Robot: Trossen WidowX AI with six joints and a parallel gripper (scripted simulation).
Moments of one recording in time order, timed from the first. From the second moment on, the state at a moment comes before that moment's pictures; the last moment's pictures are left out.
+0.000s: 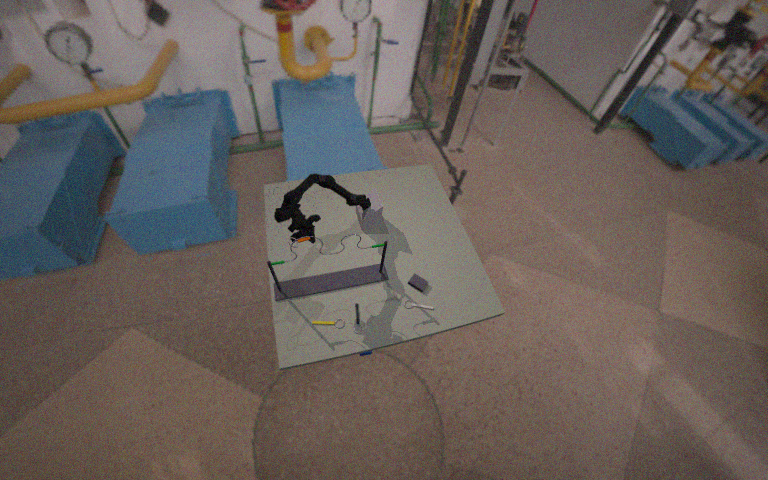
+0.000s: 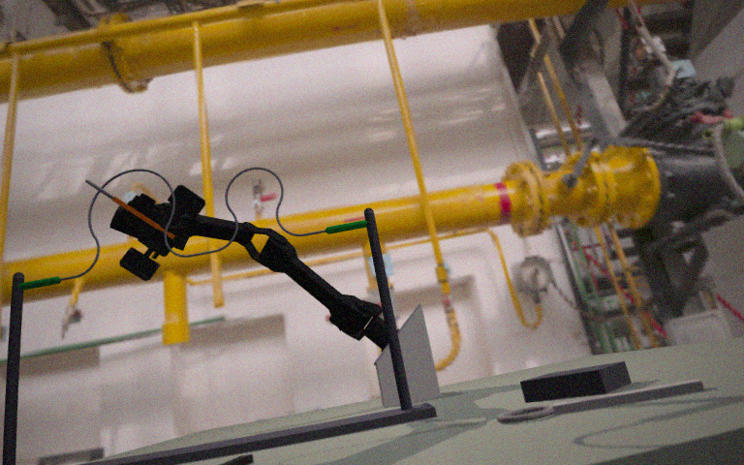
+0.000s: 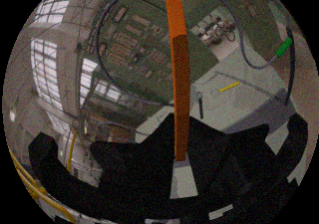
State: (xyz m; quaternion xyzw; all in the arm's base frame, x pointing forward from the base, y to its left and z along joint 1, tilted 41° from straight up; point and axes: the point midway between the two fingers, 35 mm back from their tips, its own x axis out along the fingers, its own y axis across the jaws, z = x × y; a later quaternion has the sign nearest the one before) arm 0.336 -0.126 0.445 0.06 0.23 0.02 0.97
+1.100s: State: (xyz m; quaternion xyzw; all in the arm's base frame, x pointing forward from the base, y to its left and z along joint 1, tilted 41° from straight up) arm 0.336 -0.140 0.446 -0.16 0.23 -0.04 0.96
